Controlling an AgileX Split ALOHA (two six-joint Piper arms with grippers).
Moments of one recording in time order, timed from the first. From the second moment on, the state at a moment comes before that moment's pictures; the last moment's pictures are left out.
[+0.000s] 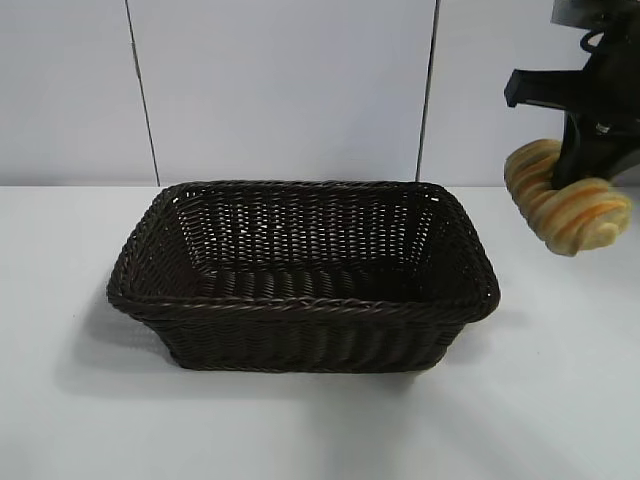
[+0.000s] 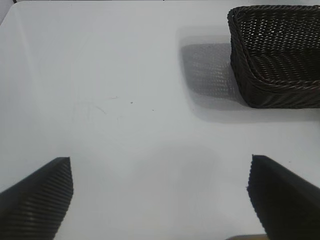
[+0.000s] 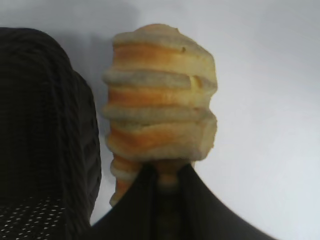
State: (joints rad) left arm -0.01 -0.01 -0.48 -0.09 1.13 0.11; right arm 0.30 1.63 -1.27 0.06 0.84 0.14
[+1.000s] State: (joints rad) left arm -0.01 -0.01 -0.48 -0.09 1.13 0.11; right arm 0.41 1.67 -1.28 0.41 0.66 -1.06
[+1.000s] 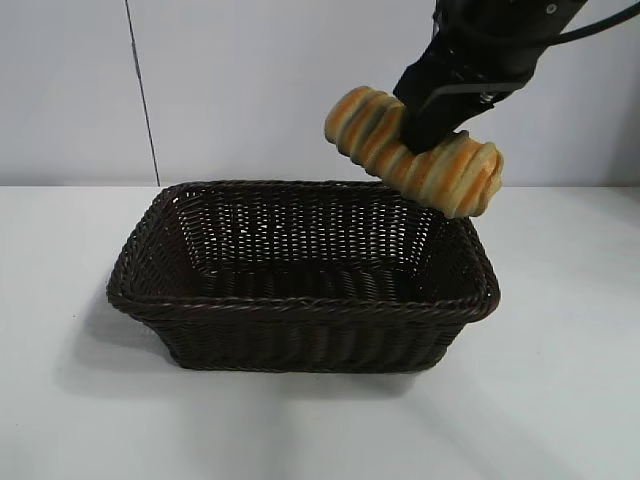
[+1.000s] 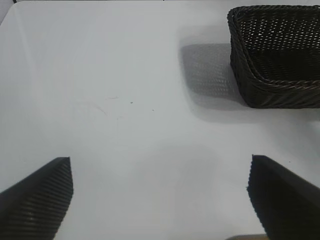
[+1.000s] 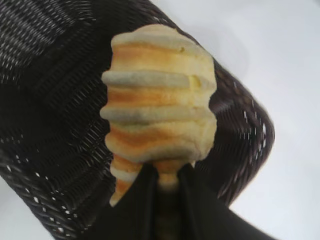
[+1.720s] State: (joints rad) left arm -0.01 -0.01 -0.48 -0.09 1.13 0.11; right arm 0.41 1.90 -1.28 0.44 0.62 -1.09
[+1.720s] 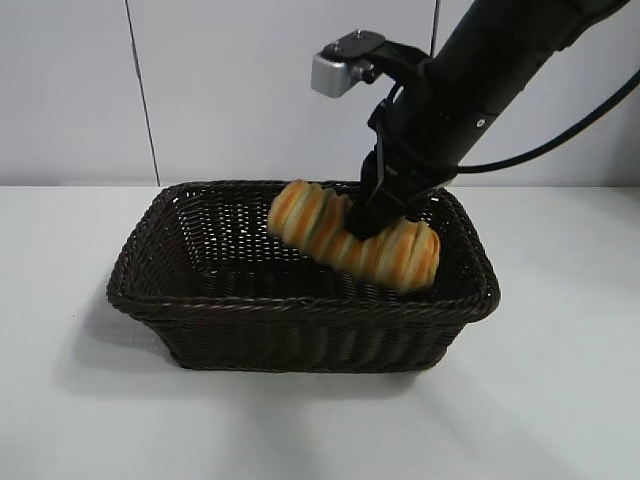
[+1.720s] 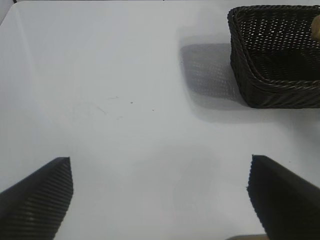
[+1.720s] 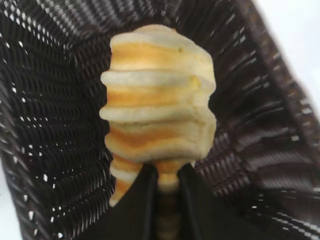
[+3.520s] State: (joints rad) left arm -0.01 -0.01 -0.48 -0.09 1.13 0.11; right arm 0.29 1.86 -1.89 -0.04 1.24 0.05
